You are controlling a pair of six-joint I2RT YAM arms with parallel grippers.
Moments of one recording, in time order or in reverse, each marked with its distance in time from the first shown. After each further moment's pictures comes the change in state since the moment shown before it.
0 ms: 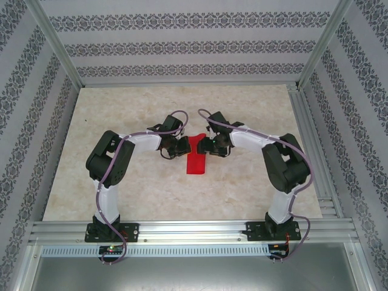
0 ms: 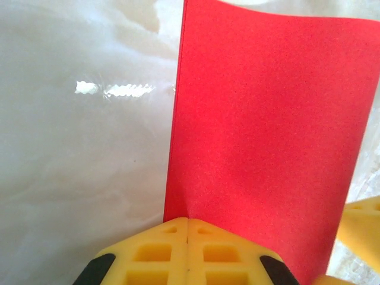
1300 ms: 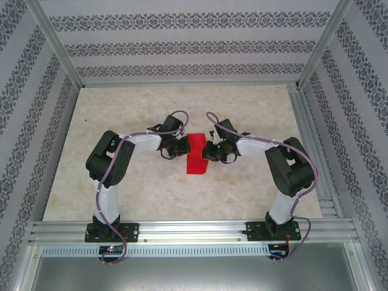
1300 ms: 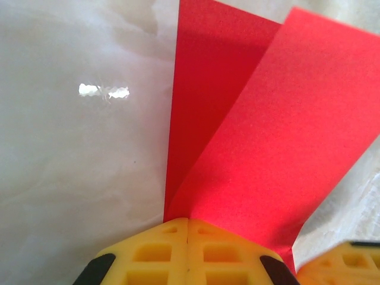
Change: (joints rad) left arm -0.001 0.000 0.000 -0.003 -0.012 0.013; right arm -0.017 -0.051 -0.216 0.283 -0.211 0.126
